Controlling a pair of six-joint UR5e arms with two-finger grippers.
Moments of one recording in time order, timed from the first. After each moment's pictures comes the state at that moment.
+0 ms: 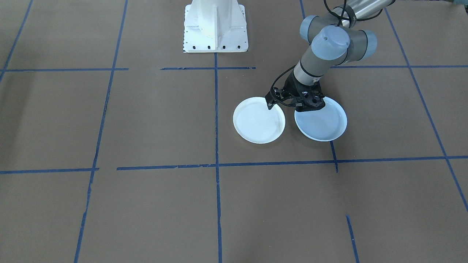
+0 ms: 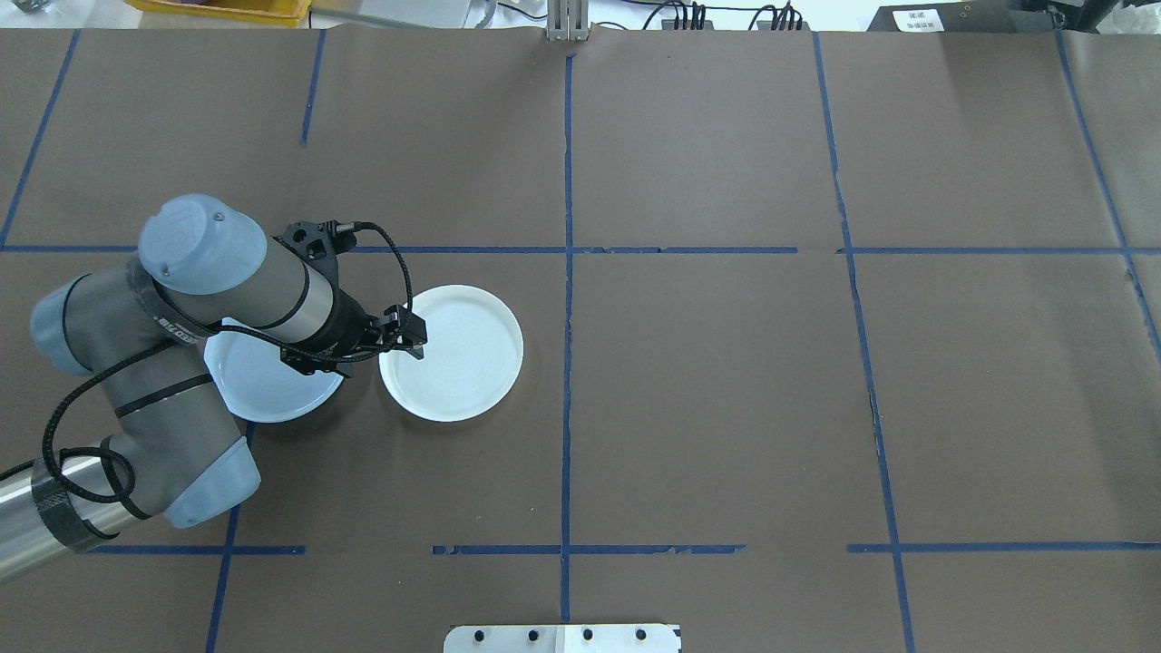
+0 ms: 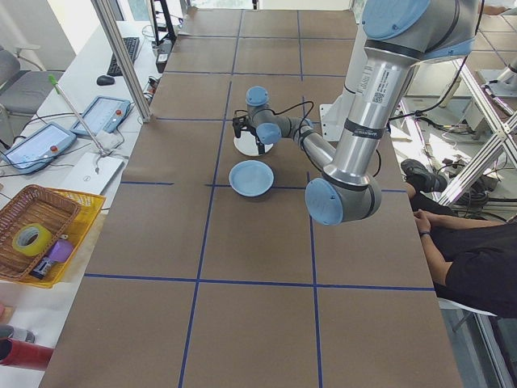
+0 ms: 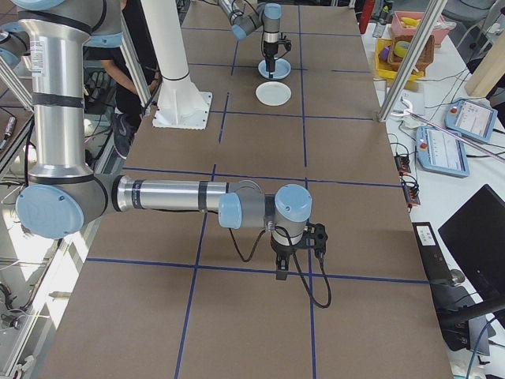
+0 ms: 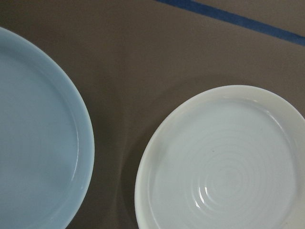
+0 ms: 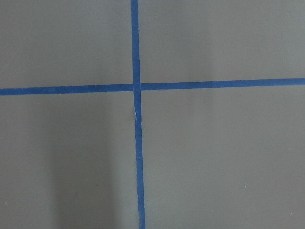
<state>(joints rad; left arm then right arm) -0.61 -1.95 -1.71 -1.97 -2.07 -1.40 1.54 -1.61 1.62 -1.56 2.30 0.09</state>
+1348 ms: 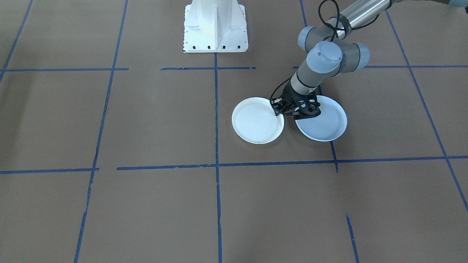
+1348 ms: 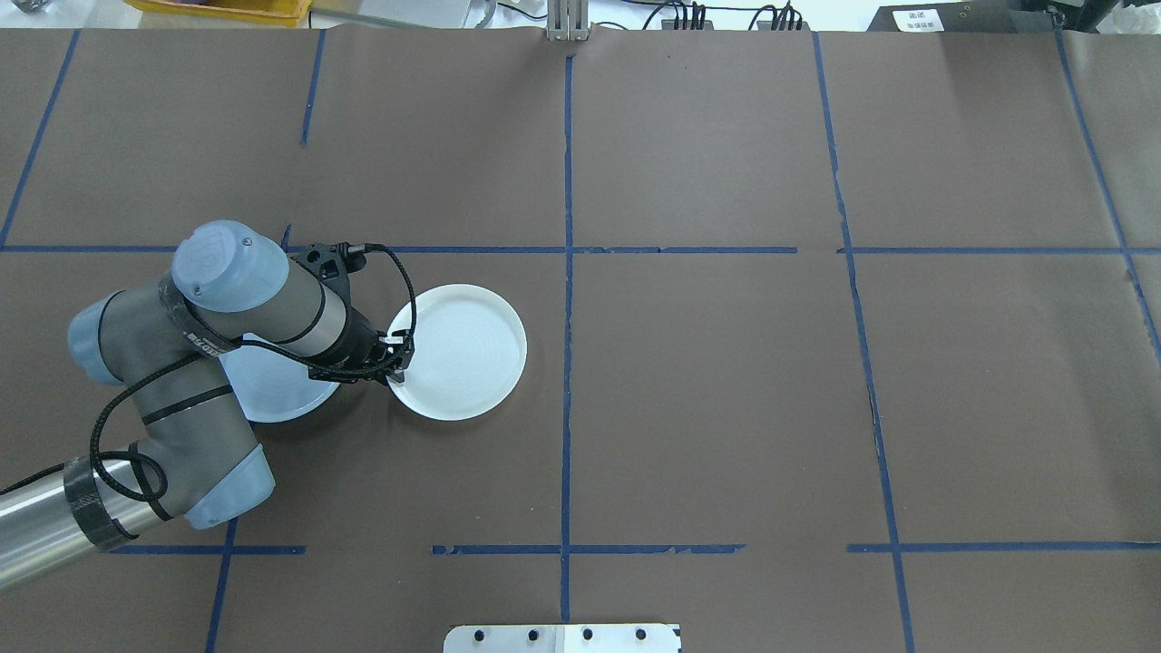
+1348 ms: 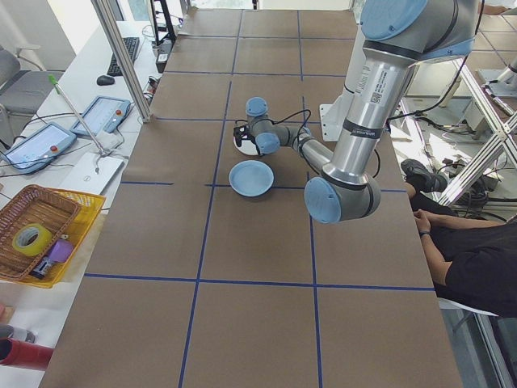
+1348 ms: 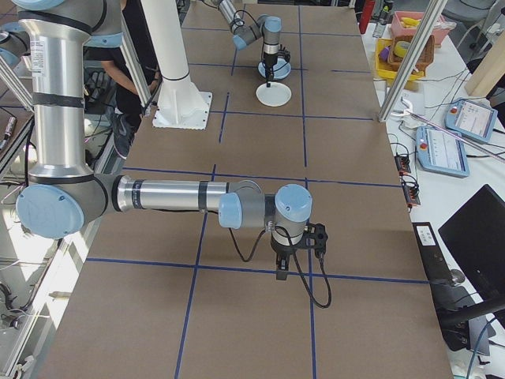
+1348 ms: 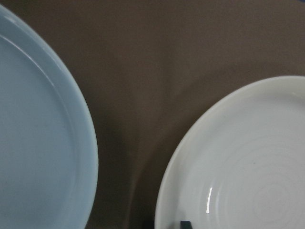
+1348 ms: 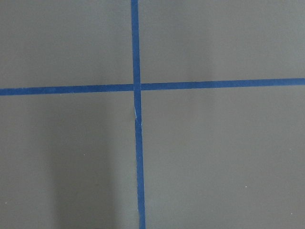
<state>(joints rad) -0.59 -1.95 -1.63 -2.03 -2.06 -1.41 1.54 -1.61 1.62 -1.56 2.30 0.09</state>
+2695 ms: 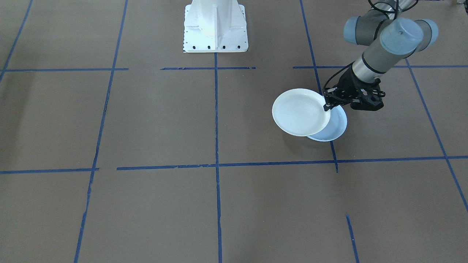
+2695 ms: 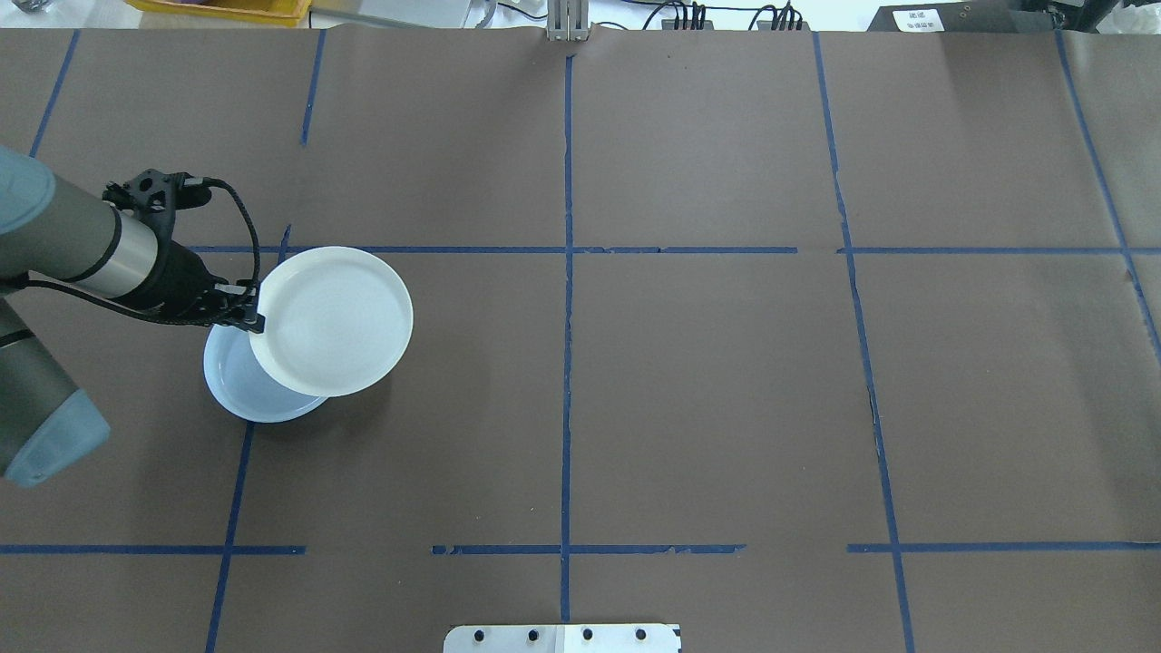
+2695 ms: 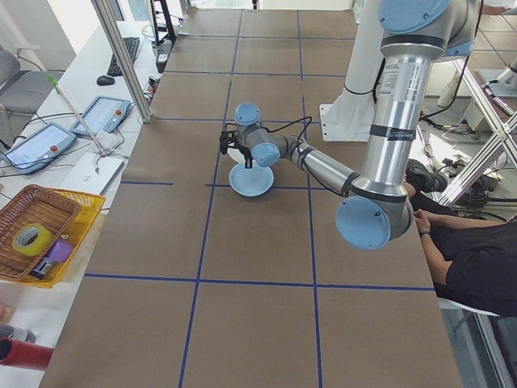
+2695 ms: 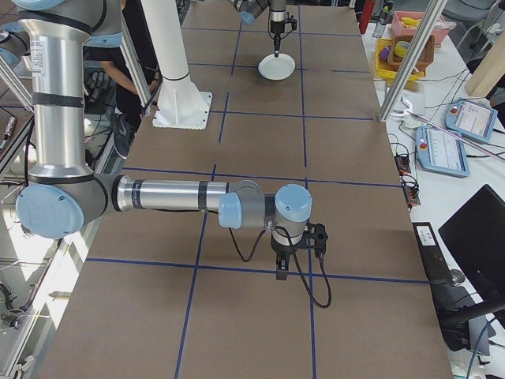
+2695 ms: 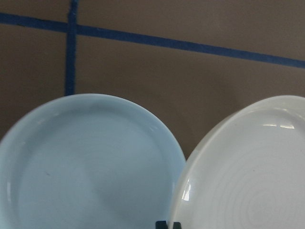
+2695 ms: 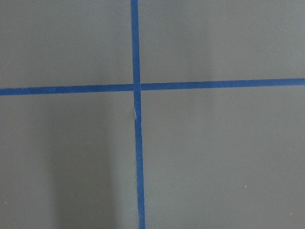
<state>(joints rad) -0.85 -1.70 -1.82 -2.02 -2.20 -1.04 1.54 -1.61 1.62 -1.56 2.30 0.09</state>
